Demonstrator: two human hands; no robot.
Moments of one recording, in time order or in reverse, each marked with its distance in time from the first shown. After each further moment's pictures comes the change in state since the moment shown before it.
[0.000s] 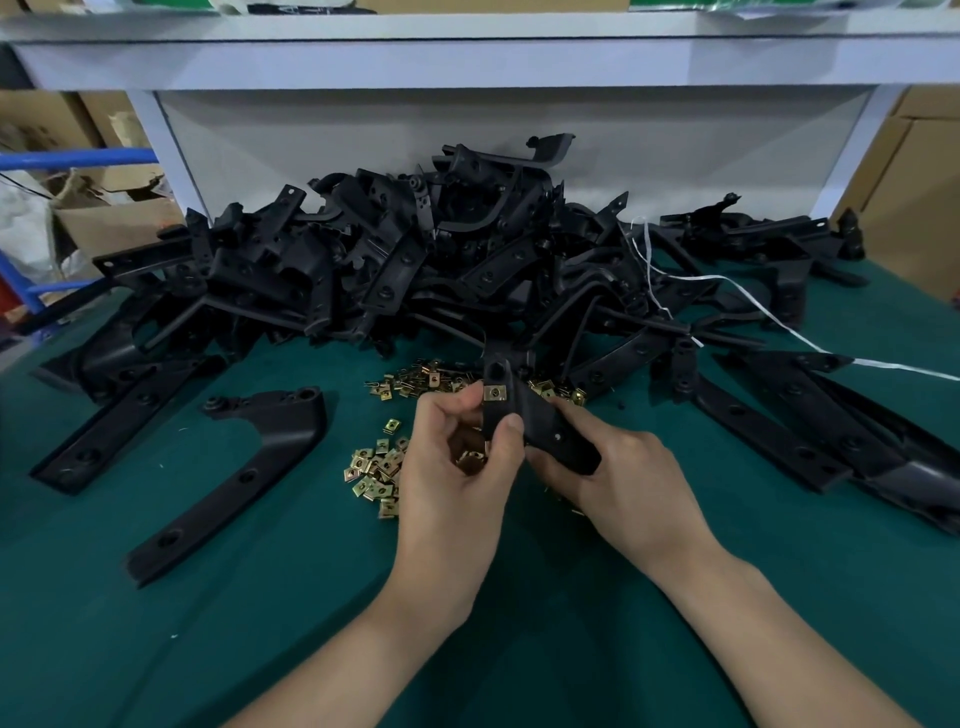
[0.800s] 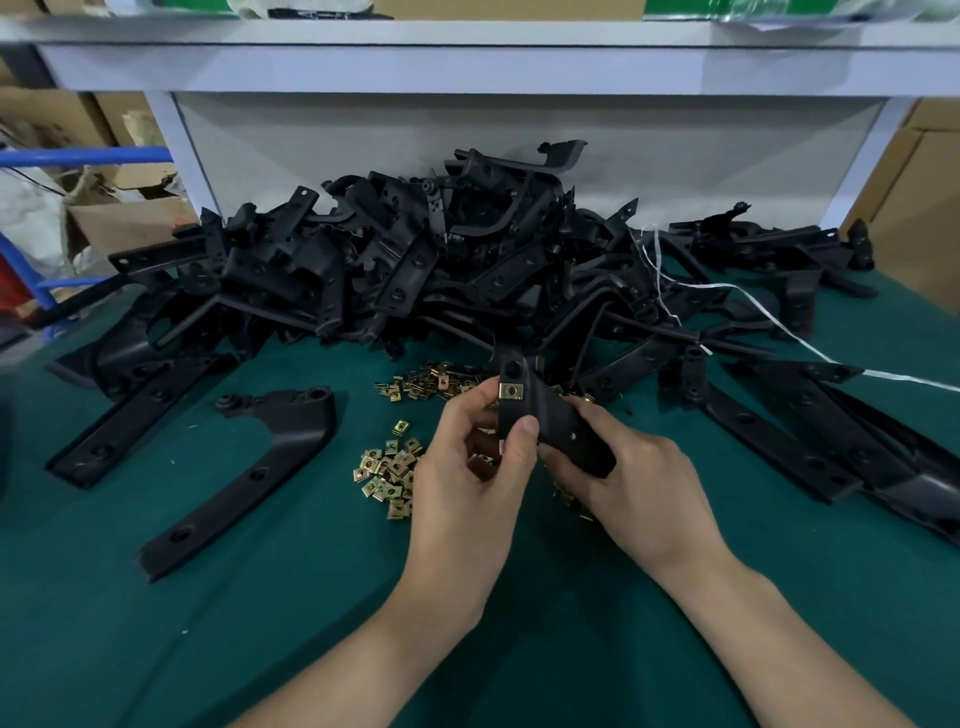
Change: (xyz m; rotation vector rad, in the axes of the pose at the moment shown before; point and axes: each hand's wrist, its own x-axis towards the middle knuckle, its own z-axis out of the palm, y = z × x) left_hand -0.001 0.002 -0.001 0.069 -0.044 -0.033; right_hand -0.001 -0.003 -0.003 -0.076 0.051 -0.004
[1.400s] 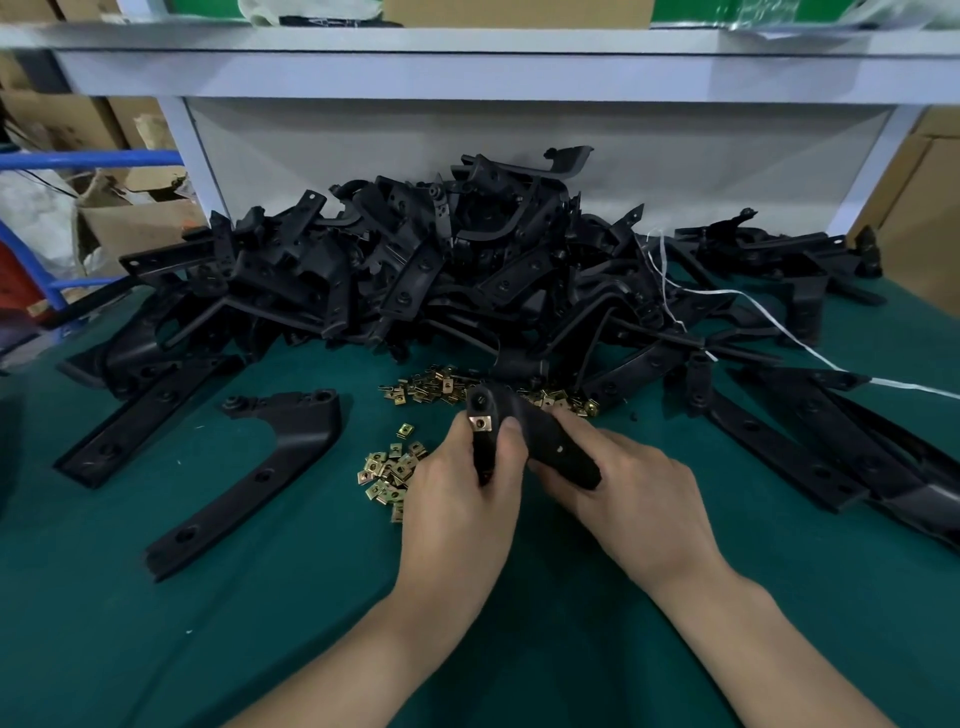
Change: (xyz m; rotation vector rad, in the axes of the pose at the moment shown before) left_hand 0.006 -0.014 -0.008 0.453 0.026 0.054; right_hand -0.002 -0.011 0.000 -0.200 -0.043 -0.067
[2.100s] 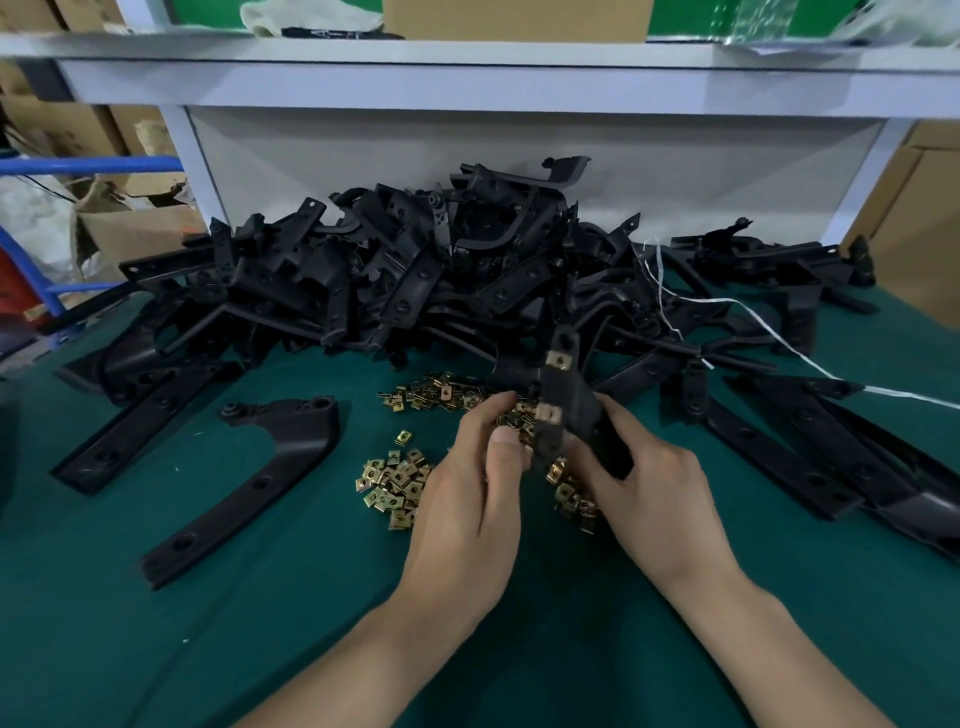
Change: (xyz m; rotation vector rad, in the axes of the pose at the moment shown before) left_hand -0.003 -0.006 0.000 -0.160 -0.116 0.091; right_hand 0.002 0.011 -0.008 0.323 0.074 0.178
